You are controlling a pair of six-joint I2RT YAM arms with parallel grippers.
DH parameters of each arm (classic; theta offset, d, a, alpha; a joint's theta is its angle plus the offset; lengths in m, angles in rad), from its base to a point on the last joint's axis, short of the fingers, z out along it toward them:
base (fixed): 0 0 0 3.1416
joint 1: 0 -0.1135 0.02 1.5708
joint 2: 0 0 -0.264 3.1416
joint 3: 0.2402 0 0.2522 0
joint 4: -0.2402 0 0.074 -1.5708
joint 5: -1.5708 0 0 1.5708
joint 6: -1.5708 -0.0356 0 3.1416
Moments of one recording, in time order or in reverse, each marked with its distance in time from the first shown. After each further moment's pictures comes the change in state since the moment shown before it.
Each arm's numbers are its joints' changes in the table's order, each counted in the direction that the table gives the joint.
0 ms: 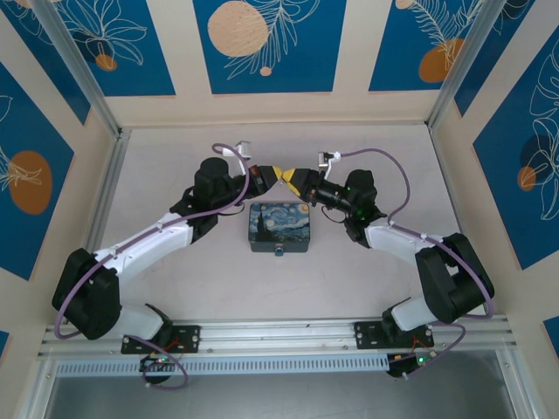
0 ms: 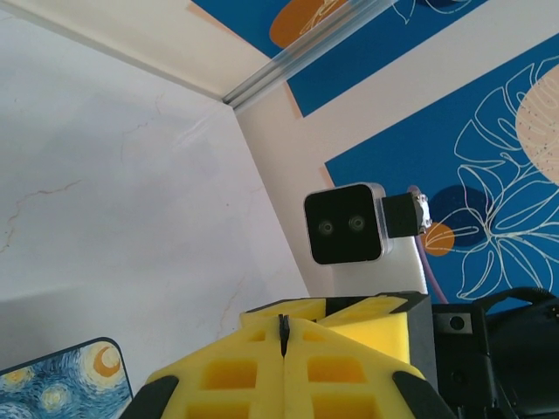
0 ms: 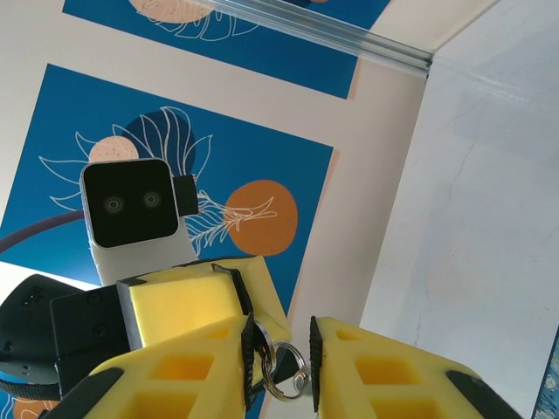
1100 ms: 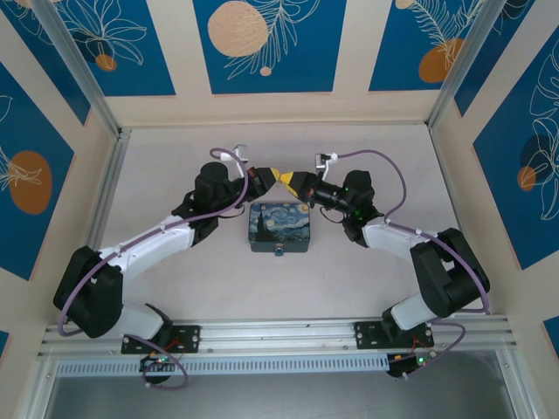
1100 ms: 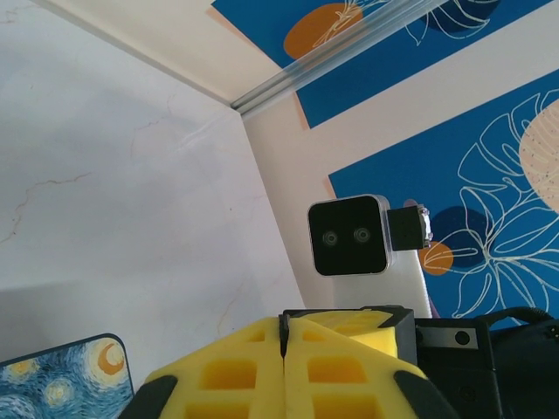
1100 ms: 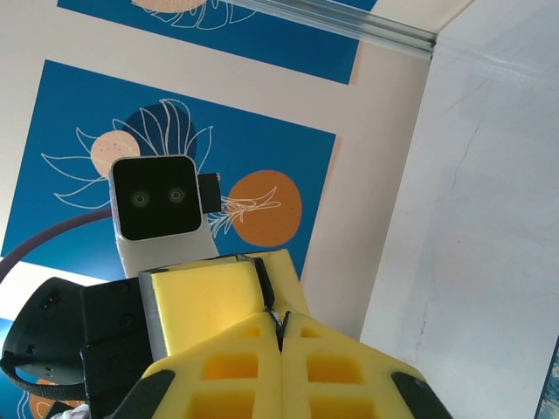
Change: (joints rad) left arm -0.006 0.011 -0.054 0.073 0.025 0.073; right arm 0.003 0.039 0.000 0.038 0.027 -0.035
